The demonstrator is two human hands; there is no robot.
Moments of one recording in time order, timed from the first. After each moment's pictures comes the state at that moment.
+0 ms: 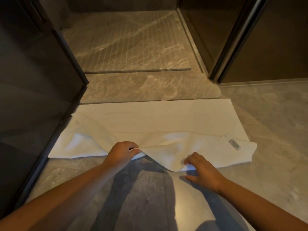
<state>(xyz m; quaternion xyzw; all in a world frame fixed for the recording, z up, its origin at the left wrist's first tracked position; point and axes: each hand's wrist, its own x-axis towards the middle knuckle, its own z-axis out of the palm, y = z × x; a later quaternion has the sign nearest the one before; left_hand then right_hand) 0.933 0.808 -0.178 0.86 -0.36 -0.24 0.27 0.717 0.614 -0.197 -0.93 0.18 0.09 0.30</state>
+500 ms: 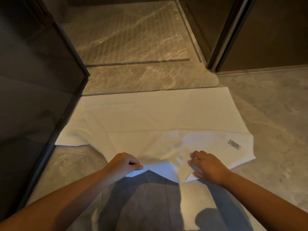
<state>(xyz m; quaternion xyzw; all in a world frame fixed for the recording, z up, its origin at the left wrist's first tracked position) 0.884 0.855 -0.187 0.83 -0.33 -0.39 0.23 0.675 0.618 -0.204 -0.97 0.08 0.21 0.08</state>
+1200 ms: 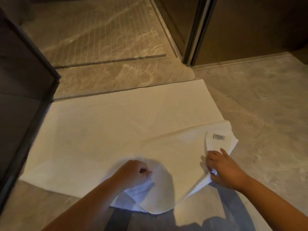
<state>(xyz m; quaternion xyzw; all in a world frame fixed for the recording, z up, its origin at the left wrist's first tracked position) 0.826 0.805 -0.204 0.78 -0.45 -0.41 0.12 0.581 0.590 -0.195 -0.97 0.17 0.13 0.07</state>
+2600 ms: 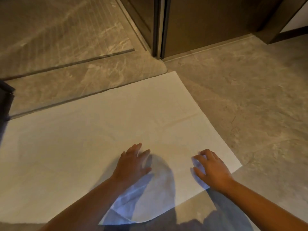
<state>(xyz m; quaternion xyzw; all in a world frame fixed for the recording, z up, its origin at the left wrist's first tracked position) 0.799 0.743 -0.212 0.76 -0.61 -0.24 0.00 0.550 0.610 -0.210 -0.89 0.40 0.10 0.18</state>
